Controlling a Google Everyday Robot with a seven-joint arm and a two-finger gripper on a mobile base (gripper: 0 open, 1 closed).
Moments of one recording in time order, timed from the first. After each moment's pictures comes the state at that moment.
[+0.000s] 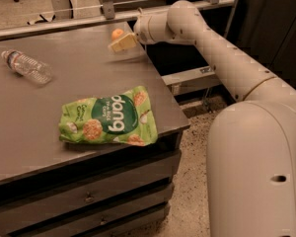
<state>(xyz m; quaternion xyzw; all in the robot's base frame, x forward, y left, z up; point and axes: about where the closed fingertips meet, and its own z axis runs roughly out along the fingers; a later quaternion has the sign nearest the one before) 0.851 0.068 0.882 -0.45 0.69 0.20 0.54</state>
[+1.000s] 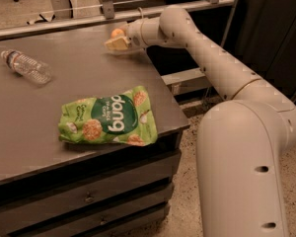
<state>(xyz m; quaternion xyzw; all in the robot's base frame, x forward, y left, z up) 0.852 0.097 0.861 -0.46 0.68 0.23 0.53</state>
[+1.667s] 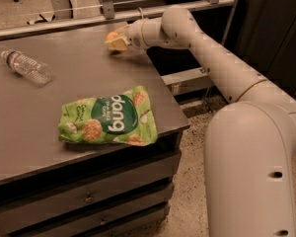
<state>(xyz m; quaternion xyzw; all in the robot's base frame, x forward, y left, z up) 0.835 0.098 0.867 -0.46 0.67 0.24 0.53</state>
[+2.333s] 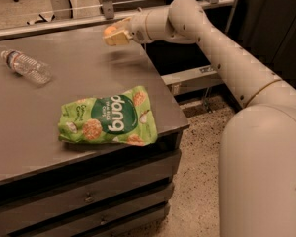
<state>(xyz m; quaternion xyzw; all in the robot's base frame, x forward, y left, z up) 0.806 0.097 0.905 -0.48 0.64 0.26 0.54</state>
